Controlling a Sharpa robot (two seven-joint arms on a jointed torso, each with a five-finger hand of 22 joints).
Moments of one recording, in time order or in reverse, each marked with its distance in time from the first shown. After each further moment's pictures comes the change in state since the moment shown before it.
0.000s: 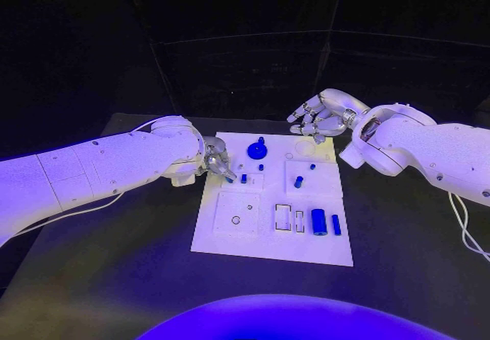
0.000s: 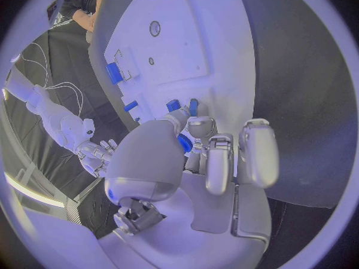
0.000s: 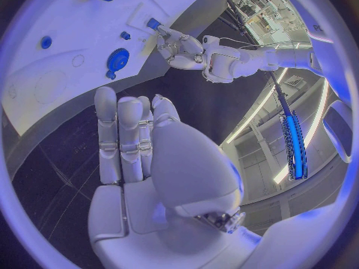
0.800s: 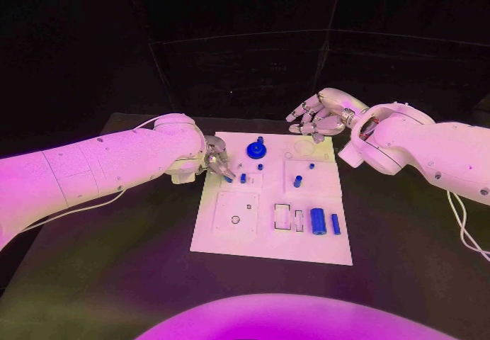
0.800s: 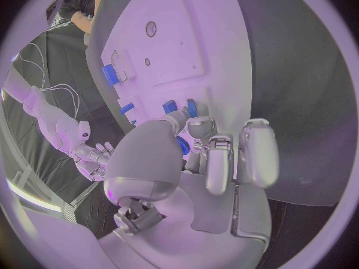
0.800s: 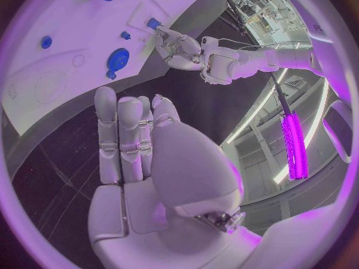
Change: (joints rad) left arm 0.010 0.030 -0.011 -0.039 -0.001 0.039 -0.016; left_hand -0.022 -0.011 0.023 -0.009 -0.001 0.001 0.000 0.008 0.002 0.007 0.000 0.000 -0.001 0.000 0.000 0.000 0.000 0.000 0.000 0.000 0.000 0.000; right arm 0.000 0.002 0.000 -0.003 0.000 0.001 0.000; right_hand 0.000 0.000 0.000 0.000 0.000 0.000 0.000 0.000 0.000 0.000 0.000 0.000 0.000 0.000 0.000 0.000 0.000 0.000 0.000 0.000 0.000 0.000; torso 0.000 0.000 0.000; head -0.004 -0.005
